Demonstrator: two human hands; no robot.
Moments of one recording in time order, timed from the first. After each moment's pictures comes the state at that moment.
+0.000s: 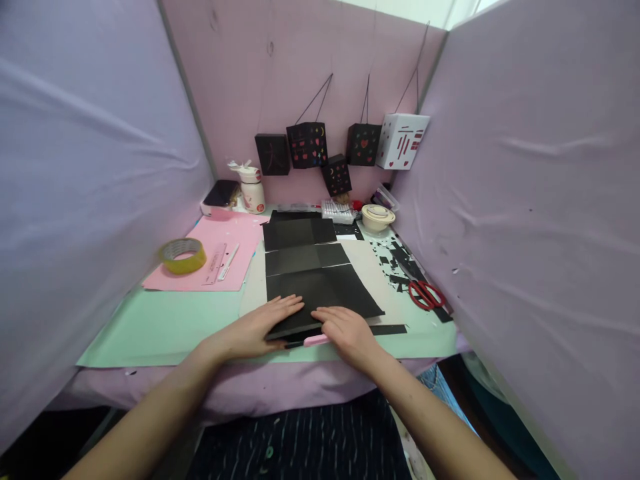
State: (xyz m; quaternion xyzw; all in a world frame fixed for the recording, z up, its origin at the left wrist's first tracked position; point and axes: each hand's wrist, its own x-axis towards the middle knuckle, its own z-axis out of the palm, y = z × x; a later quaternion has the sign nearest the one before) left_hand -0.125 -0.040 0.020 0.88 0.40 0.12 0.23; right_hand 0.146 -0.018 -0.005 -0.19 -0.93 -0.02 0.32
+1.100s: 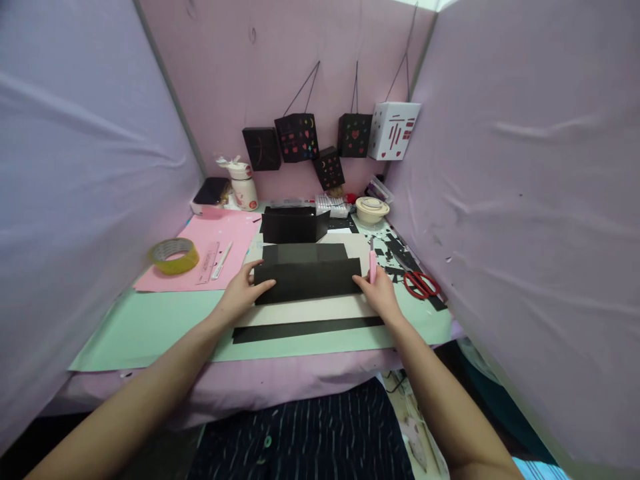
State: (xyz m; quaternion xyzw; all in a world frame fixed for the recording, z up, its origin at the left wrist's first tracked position) left_hand -0.131 -0.002 0.023 0.56 0.62 0.44 0.32; right_hand 0.189 0.047 0.006 -0.65 -0.63 0.20 0.37
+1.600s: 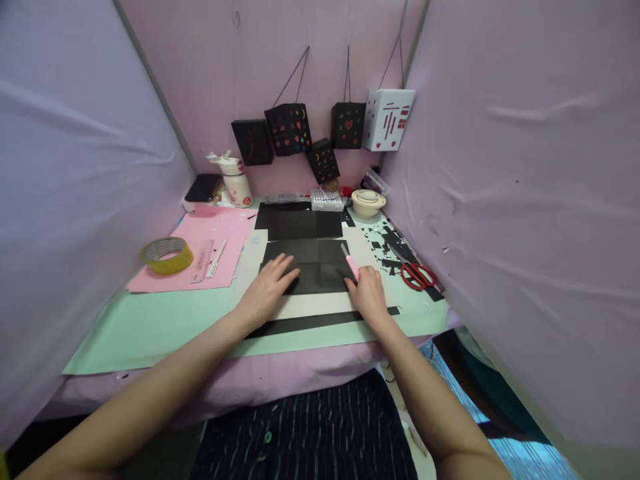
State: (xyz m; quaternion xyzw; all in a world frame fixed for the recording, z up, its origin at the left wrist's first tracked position) left_hand -0.092 0.004 0.010 0.85 0.49 0.21 0.02; right_hand 0.180 0.044 -0.028 -0.60 -0.73 -0.03 0.32
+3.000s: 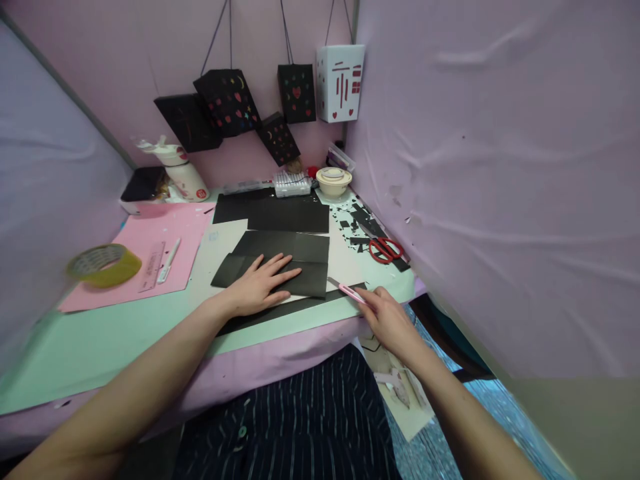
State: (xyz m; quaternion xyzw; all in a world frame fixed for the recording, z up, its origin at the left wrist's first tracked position) left_hand -0.046 0.028 0.017 0.92 0.38 0.00 0.07; right_hand 0.273 -0.069 0.001 -0.63 -0.72 0.19 0.20
